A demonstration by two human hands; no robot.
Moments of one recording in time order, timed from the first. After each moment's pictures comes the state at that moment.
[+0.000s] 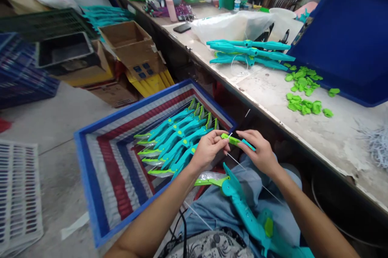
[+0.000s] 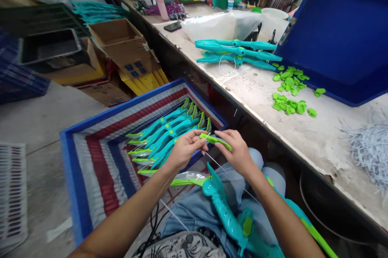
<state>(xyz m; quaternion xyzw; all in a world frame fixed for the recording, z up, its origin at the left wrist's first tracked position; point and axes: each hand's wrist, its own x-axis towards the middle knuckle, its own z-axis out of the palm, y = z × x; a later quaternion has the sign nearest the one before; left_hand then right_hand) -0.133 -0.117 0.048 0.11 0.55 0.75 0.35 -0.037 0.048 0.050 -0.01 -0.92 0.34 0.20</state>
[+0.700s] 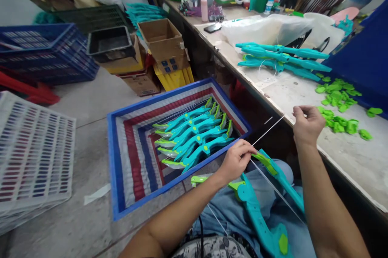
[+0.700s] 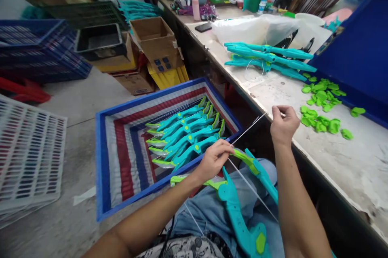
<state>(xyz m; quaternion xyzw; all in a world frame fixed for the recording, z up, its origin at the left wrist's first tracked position) -0.120 -0.115 0.028 0.26 0.64 0.70 0.16 -0.121 0.096 0.075 -0.26 -0.80 0.35 0.42</state>
